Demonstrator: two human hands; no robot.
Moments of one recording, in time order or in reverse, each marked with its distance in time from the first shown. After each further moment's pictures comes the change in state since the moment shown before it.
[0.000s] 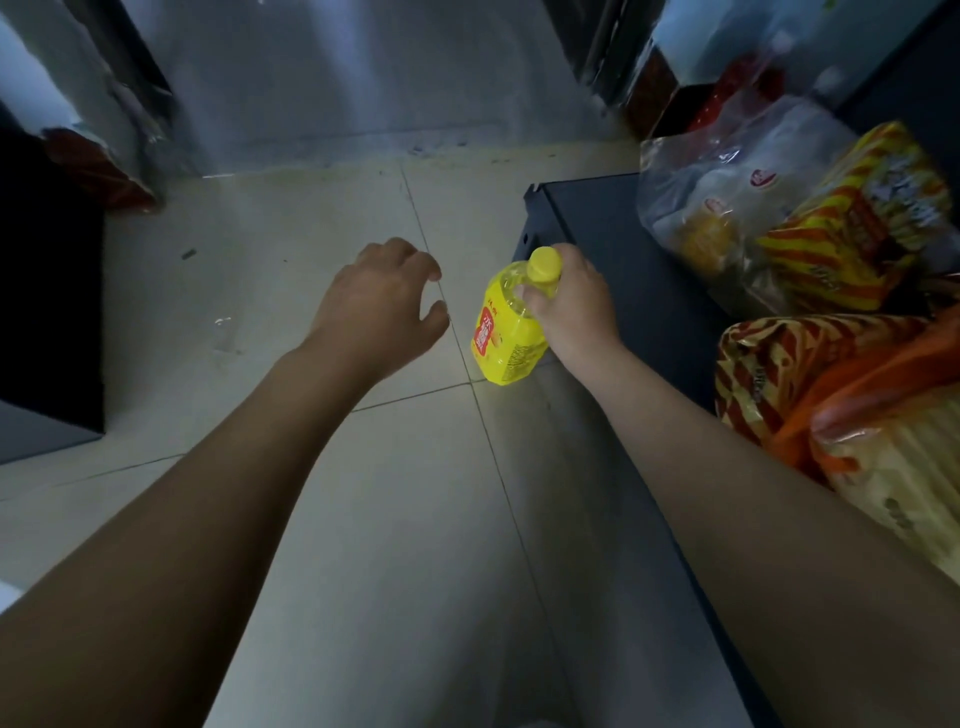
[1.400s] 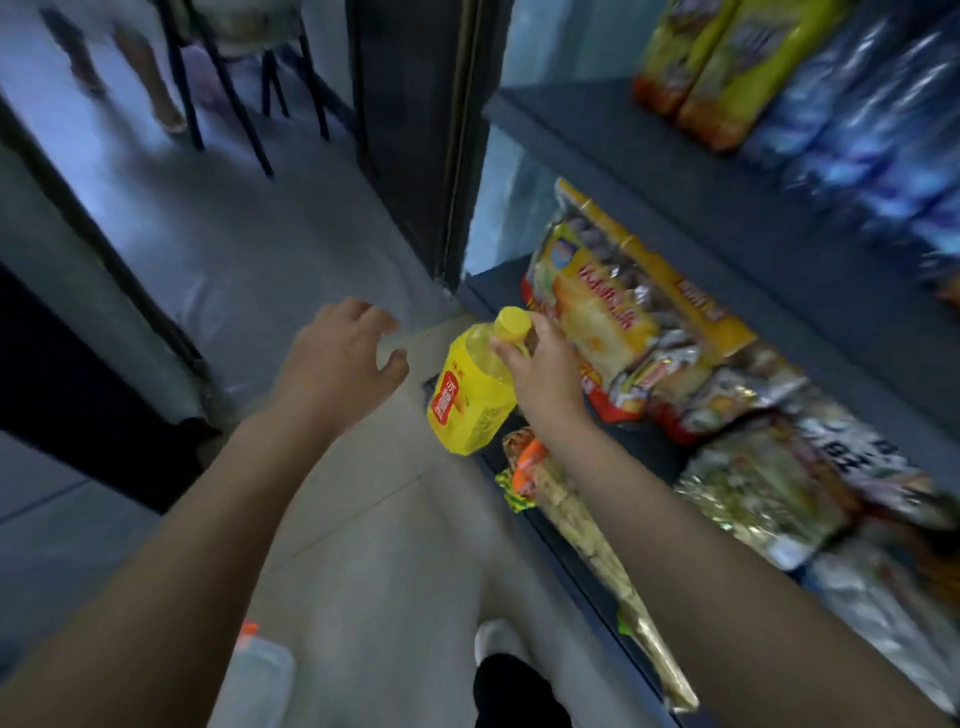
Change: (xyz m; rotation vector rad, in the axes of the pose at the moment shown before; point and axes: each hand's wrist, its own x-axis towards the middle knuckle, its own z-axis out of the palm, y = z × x) left_hand -0.070 0.172 -0.523 -0.111 0.023 0.187; right_hand -0.198 -0.345 -0.420 0.343 0.388 0.153
